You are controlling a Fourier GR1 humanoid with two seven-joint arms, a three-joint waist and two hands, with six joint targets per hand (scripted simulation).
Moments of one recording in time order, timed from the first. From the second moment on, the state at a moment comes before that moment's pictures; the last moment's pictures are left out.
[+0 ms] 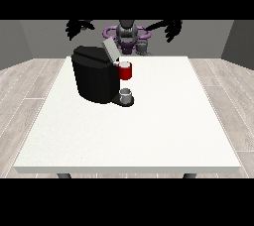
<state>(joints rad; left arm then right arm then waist) -0.80 0.17 0.31 -0.64 -0.40 -0.22 -0.24 -0.12 -0.10 -0.06 -1.41 -0.07 -0.09 -0.03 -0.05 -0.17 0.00</state>
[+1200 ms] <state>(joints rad) -0.45 0.01 0.26 -0.98 -0.12 -0.30 -0.19 -0.31 -0.18 -0.05 -1.37 -0.05 0.03 0.02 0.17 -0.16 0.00</state>
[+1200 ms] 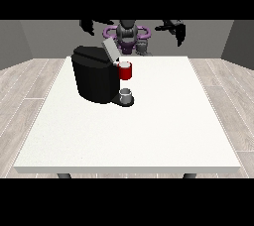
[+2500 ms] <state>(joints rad) -0.27 0.07 0.20 -1.37 0.01 -0.24 -0.05 -0.59 -0.18 -0.10 -1.09 -0.02 0.07 -0.06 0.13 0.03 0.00</state>
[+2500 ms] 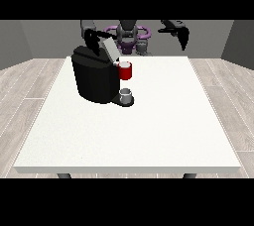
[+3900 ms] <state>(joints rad) -0.27 0.12 0.18 -1.35 0.04 -0.20 -0.07 -0.79 -0.10 -0.01 -1.00 0.12 0.02 -0.05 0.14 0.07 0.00</state>
